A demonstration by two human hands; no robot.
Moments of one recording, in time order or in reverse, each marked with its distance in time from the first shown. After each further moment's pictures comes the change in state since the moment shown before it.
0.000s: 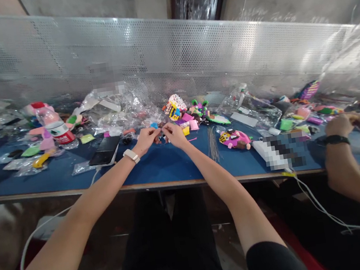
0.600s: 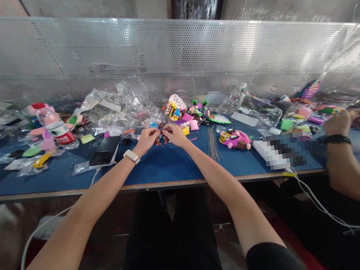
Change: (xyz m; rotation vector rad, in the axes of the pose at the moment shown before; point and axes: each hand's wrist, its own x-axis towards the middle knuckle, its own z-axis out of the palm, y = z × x) left_hand -0.001 -0.002 -0.002 0.063 -0.060 -0.005; right_hand 0.003 0.007 -0.002 0.082 -0.046 0.094
